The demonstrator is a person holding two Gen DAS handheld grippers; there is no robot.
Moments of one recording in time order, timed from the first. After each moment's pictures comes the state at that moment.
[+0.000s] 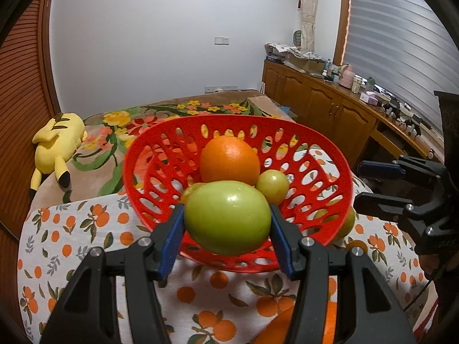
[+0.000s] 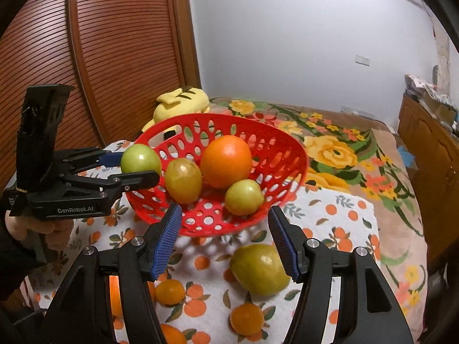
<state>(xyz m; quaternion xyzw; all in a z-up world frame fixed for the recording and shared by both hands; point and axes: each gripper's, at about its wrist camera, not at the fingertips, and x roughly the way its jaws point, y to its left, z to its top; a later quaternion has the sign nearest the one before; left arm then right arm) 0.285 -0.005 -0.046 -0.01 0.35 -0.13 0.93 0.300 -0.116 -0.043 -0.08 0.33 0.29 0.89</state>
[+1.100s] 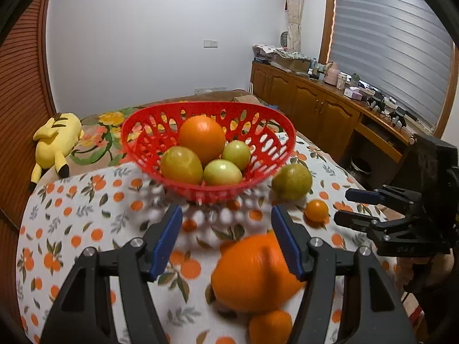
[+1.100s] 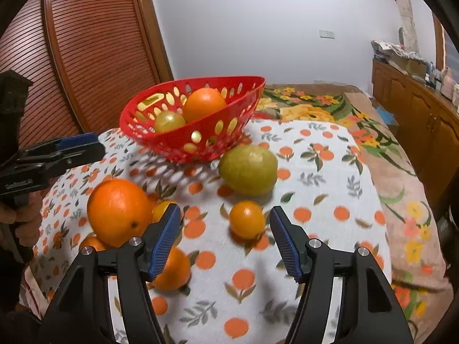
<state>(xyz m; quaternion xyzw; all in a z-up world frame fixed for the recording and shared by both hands) 0.186 -0.020 -0.039 0.00 0.34 -0.15 0.93 0.212 -0.161 -0.093 -0.01 0.36 0.22 0.91</state>
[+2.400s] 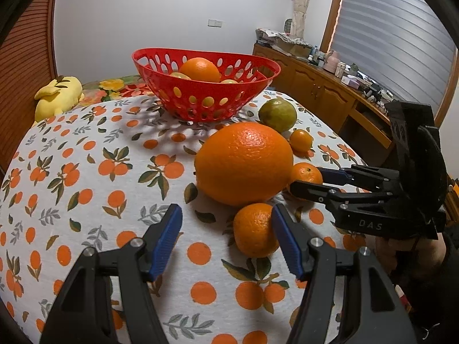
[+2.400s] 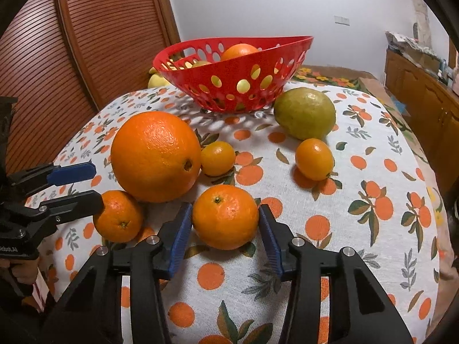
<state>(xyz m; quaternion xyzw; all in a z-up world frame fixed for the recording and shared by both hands) 0.110 -0.017 -0.096 -0.04 0.38 -0.15 0.91 0.179 -0.114 -0.133 -0.03 0.40 0.25 0.88</state>
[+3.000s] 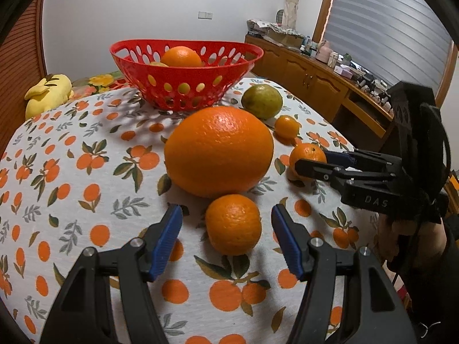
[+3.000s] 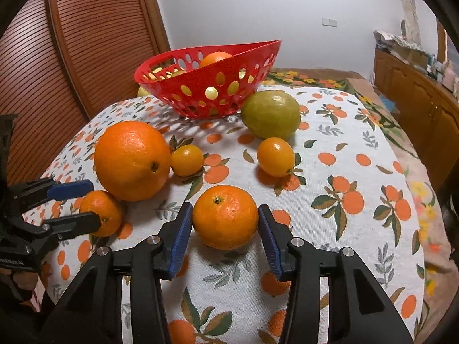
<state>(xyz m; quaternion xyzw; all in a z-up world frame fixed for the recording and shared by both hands) 0.113 -0.039 -0.107 -0.03 0.40 -0.17 0.90 0.178 -0.145 -0.130 -0.02 0.39 0.22 0.89</state>
